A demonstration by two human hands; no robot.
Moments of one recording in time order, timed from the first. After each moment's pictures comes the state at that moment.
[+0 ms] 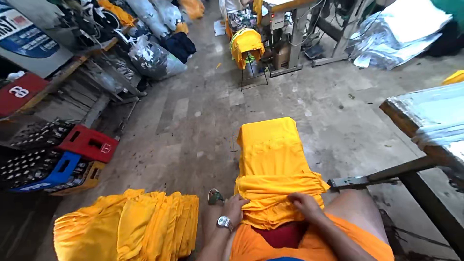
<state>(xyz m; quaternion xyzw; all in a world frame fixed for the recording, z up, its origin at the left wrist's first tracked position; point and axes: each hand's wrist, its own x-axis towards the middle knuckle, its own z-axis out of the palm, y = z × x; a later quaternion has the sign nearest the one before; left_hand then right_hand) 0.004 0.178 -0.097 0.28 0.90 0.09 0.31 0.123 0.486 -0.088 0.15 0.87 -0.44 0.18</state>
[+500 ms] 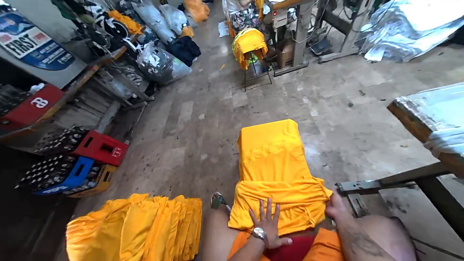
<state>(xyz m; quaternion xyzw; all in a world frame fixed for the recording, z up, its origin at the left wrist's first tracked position) 0.079 0.300 -0.112 0.28 0.89 0.01 0.37 0.117 0.577 -0.174 0.55 0.24 -0.80 -0.07</state>
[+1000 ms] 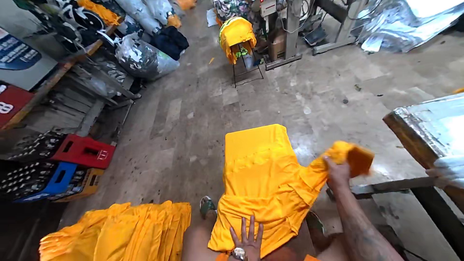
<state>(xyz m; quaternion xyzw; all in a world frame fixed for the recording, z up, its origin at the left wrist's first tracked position) 0.077 0.313 -0.108 0.26 0.87 -0.04 0.41 0.016 0.688 -0.116 0.40 0.61 -0.64 -0.24</state>
